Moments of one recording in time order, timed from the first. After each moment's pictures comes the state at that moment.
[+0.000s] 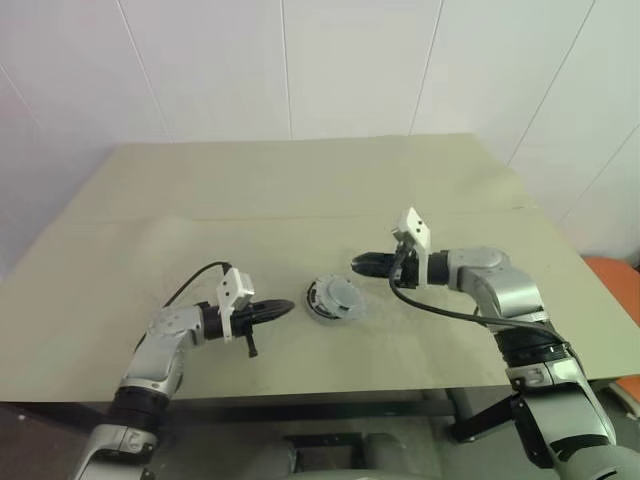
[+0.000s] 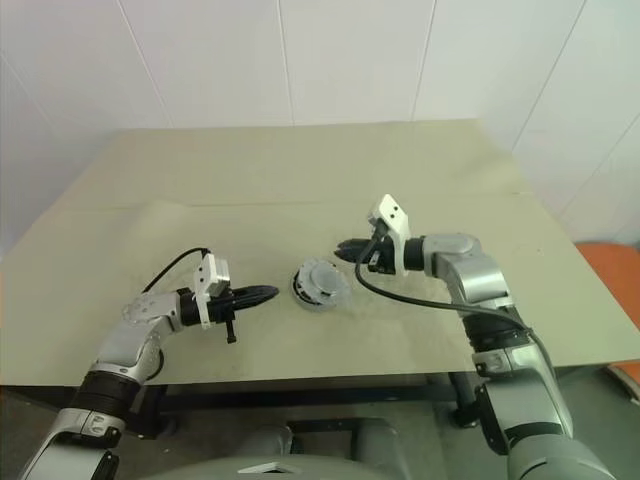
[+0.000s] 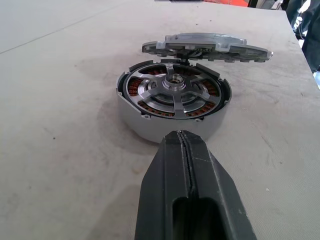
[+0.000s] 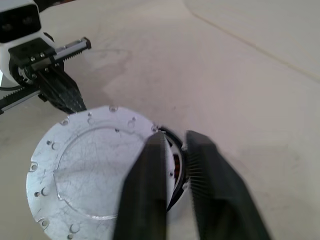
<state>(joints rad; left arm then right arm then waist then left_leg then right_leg) -0.22 0.44 -0.08 0.25 -0.31 0.04 -1.15 -0.55 -0.48 0.13 0.19 0.30 0.56 1.08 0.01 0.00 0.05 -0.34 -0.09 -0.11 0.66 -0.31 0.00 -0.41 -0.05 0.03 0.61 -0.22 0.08</state>
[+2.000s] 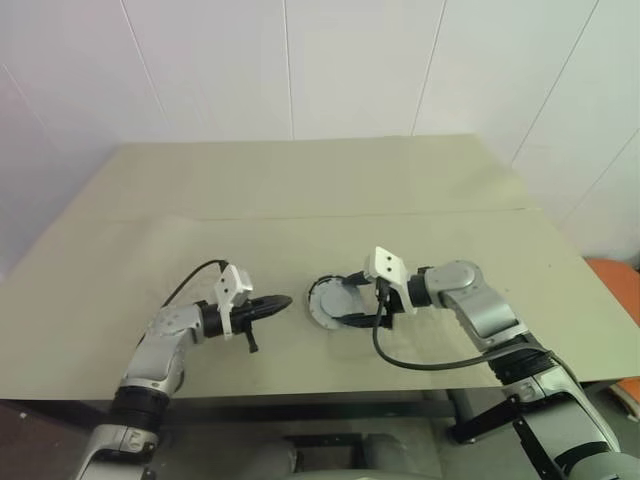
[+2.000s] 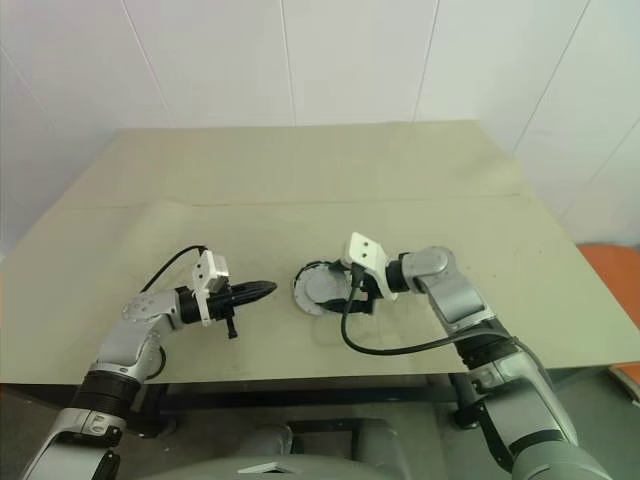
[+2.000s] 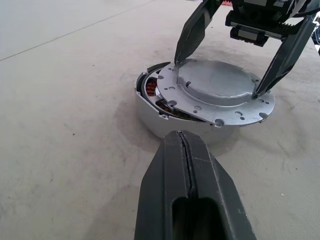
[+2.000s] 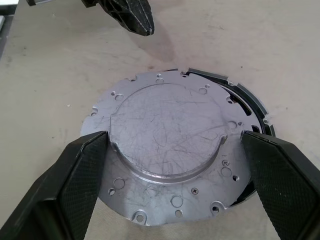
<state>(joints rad) -0.23 0.43 -0.06 0.24 -0.31 0.06 -1.10 -0.52 -0.50 0.32 0.20 0.12 0.31 1.15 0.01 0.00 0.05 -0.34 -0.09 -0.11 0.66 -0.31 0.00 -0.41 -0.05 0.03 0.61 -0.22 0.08</state>
